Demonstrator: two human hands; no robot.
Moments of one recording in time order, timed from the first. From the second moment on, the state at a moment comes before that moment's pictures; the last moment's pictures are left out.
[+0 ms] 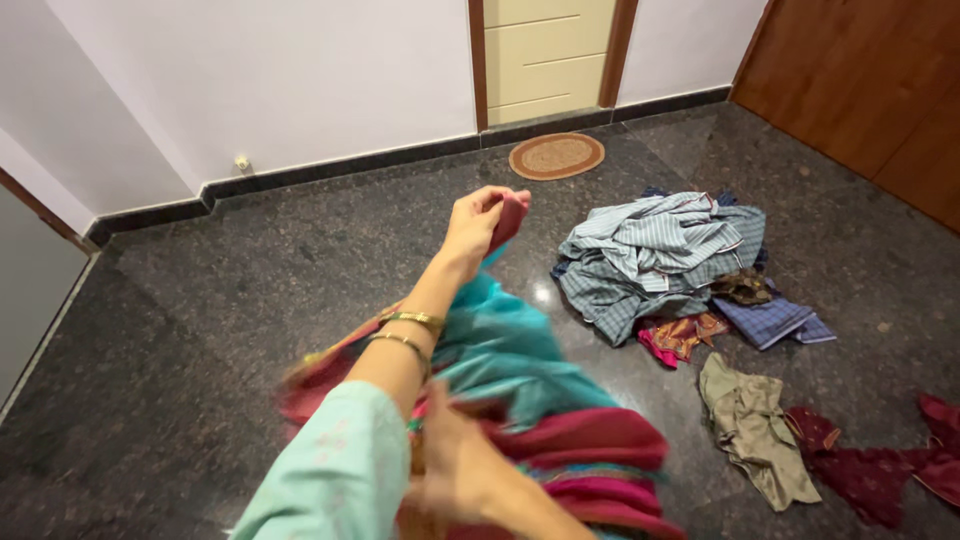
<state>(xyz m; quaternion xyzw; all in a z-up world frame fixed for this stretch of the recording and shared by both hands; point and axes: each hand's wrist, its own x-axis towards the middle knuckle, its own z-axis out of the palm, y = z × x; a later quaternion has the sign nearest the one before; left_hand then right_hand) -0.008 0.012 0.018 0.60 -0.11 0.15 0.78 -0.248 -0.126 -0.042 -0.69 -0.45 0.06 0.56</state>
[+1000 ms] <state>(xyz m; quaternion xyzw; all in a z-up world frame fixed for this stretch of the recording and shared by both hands) -0.271 -0.081 -0.037 0.33 -0.12 -0.05 0.93 -0.269 -0.245 0.026 -0.71 -0.28 -0.11 0.63</state>
